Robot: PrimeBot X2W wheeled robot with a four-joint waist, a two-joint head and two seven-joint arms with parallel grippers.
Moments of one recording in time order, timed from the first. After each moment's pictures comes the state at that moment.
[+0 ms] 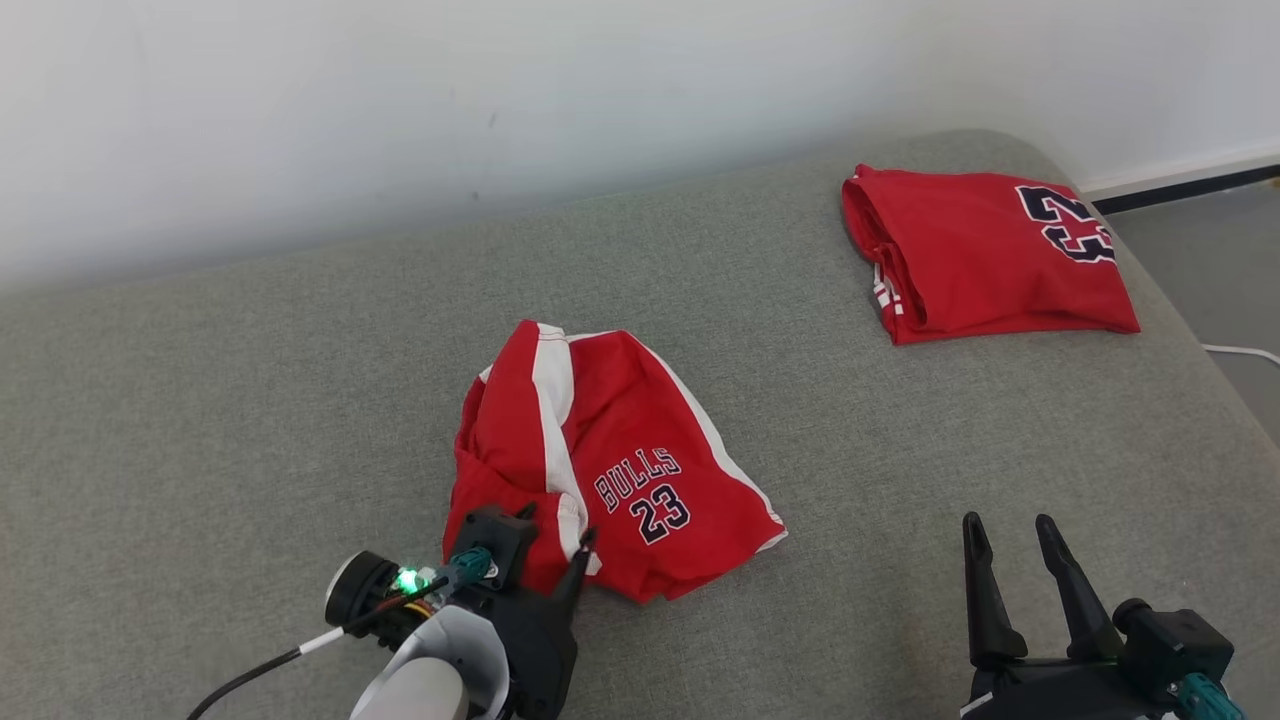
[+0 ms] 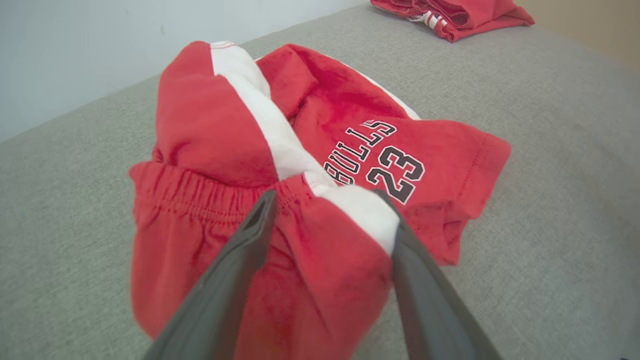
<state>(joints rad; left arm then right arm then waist) -0.45 0.14 -0.55 0.58 -0.30 -0.09 0.02 -0.03 -0.06 0.01 0.21 0.27 0.13 -0.23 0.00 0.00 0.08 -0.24</state>
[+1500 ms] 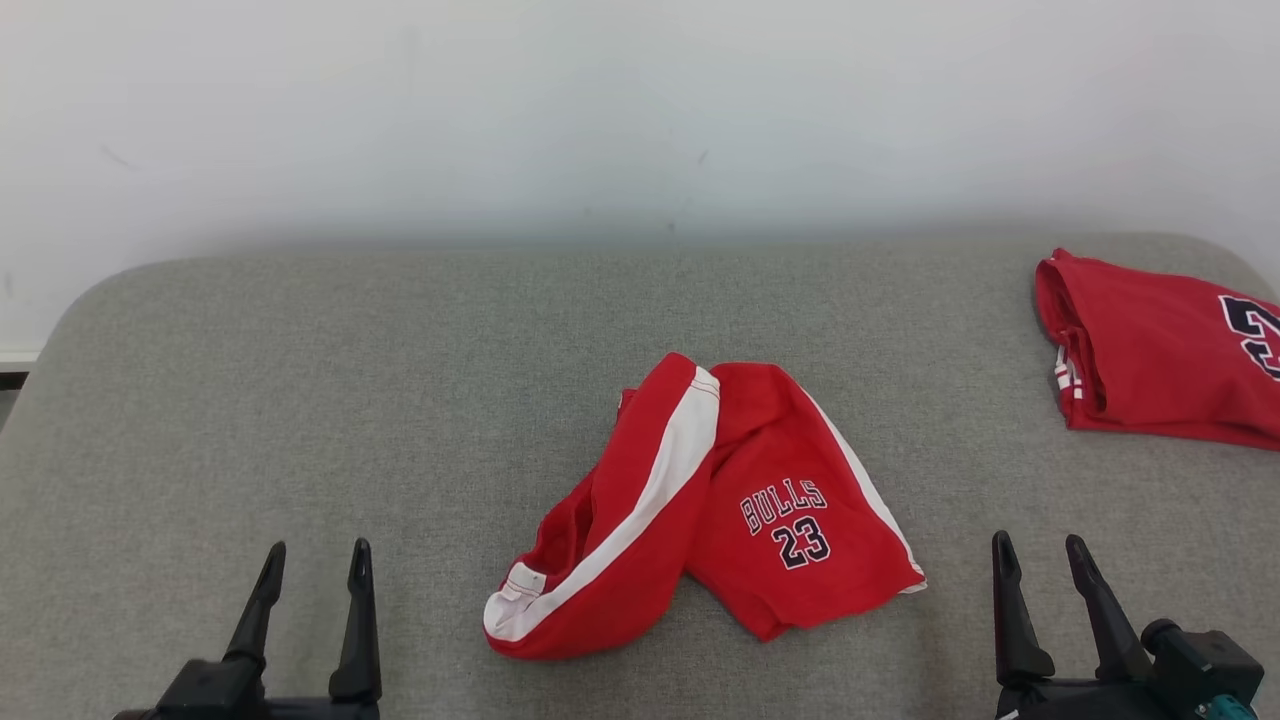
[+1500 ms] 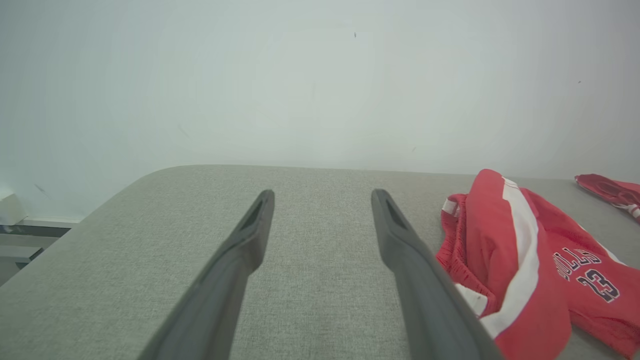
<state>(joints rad) -0.05 0.21 -0.16 0.16 -0.32 0.04 -0.26 0.01 -0.06 -0.03 0.18 0.26 0.13 -0.22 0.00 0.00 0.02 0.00</state>
